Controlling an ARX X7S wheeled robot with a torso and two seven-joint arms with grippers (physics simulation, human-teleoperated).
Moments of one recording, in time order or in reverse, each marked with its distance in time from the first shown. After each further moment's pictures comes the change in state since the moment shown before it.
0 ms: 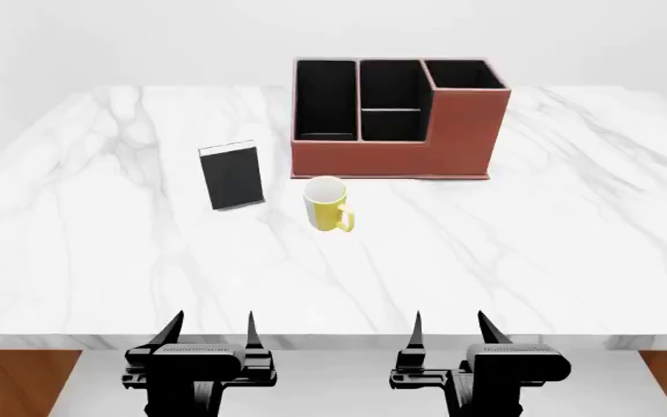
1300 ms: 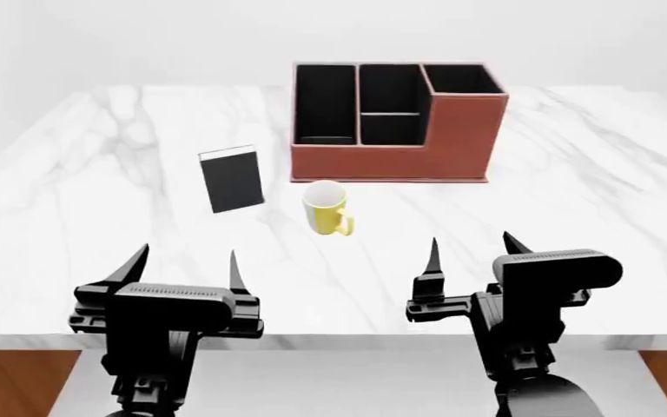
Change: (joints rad) left arm -0.082 -0.146 0.121 0.594 0.003 -0.557 -0.143; right arm 0.199 0.154 -0.069 -0.532 0.085 0.666 0.071
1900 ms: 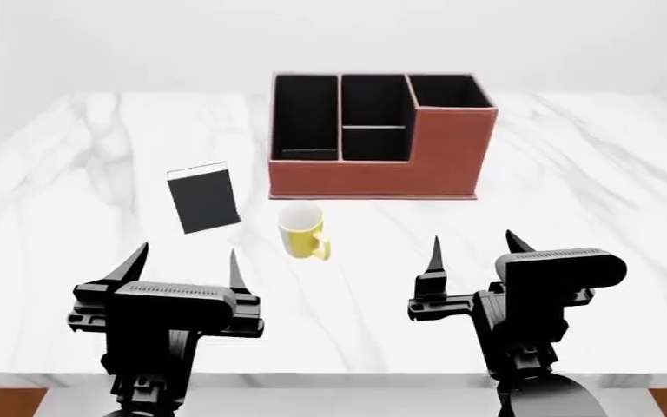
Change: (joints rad) left arm -0.006 -0.020 0.017 0.018 -0.016 -0.021 -0.025; right arm 0.004 0.018 -0.004 -0.011 0.022 0.010 0.020
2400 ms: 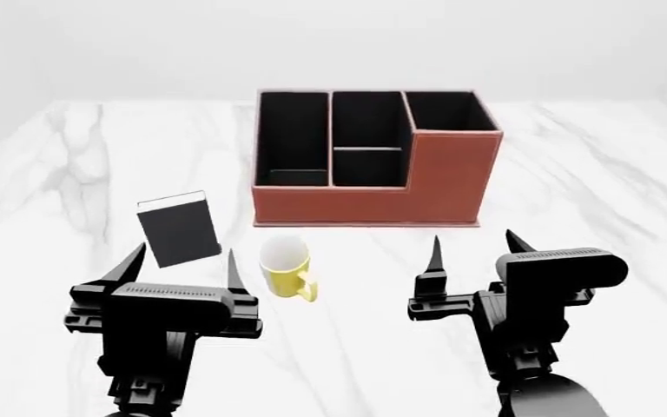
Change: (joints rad) left arm 0.004 -0.015 0.004 0.011 -0.016 0.001 -0.017; right arm 0.000 0.010 -0.006 -0.003 0.018 -0.004 0.016
